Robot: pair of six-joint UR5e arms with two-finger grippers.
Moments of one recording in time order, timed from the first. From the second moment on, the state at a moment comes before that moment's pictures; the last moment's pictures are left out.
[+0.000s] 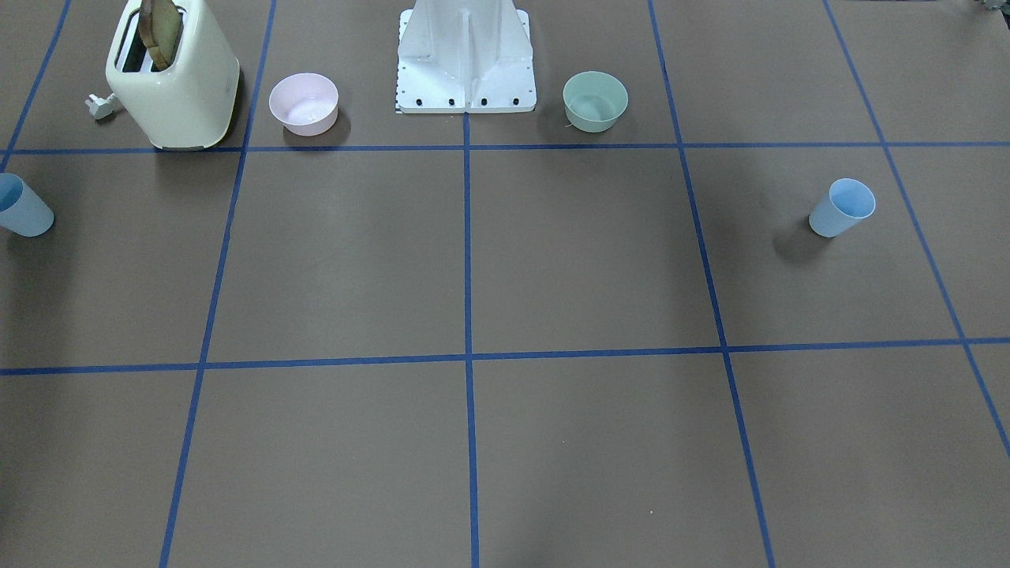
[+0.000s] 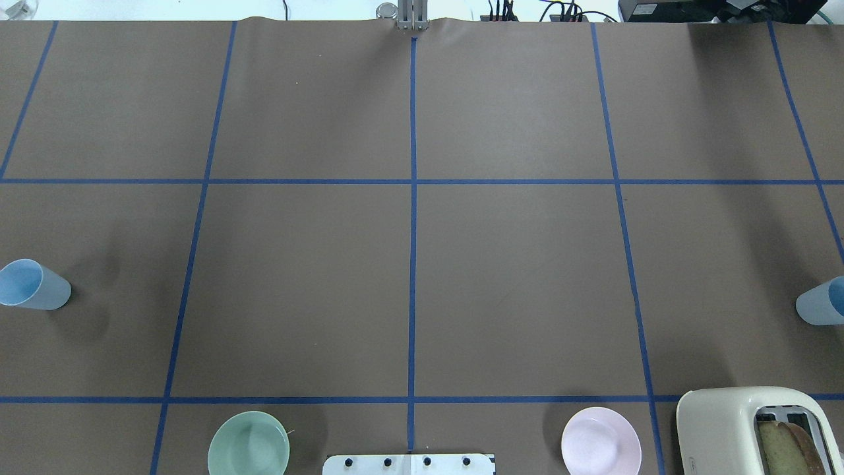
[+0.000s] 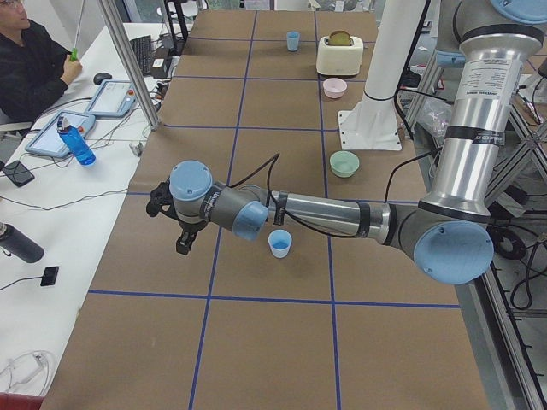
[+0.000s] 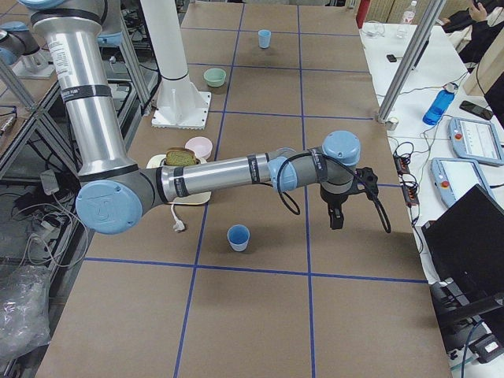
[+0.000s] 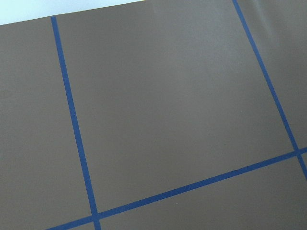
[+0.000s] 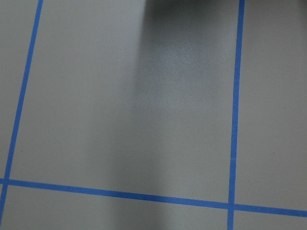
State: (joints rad) left arm -1.53 -1.73 -1.52 -1.91 -2.48 -0.10; right arm 1.50 -1.35 1.56 -1.47 2.37 0.19
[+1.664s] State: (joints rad) left arm -1.26 -1.38 -1.60 -2.47 -2.39 -0.56; right arm 1.46 -1.66 1.81 -1.38 2.36 0.27
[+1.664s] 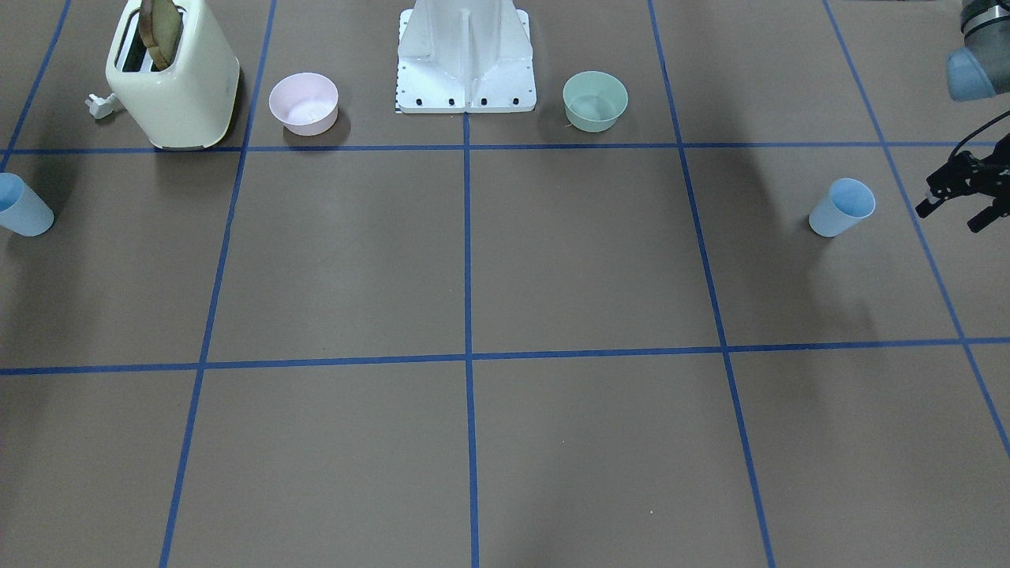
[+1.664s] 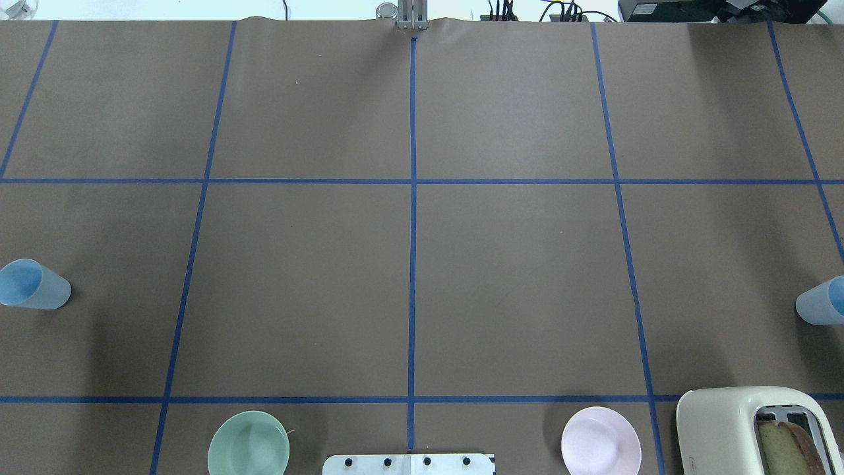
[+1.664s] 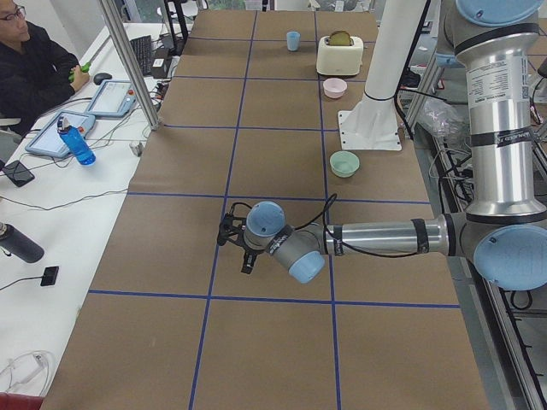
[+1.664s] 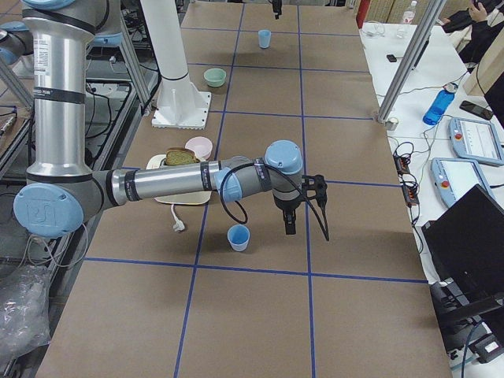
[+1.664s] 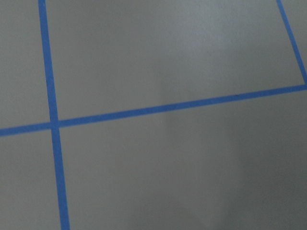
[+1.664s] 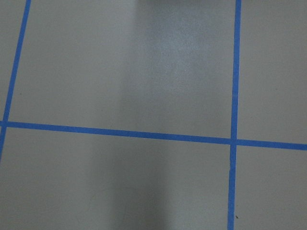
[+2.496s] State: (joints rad) left arm -1.07 -1.35 -1.61 -2.55 -2.26 -0.69; right arm 1.45 -1.75 1.82 -1.37 2.38 0.27
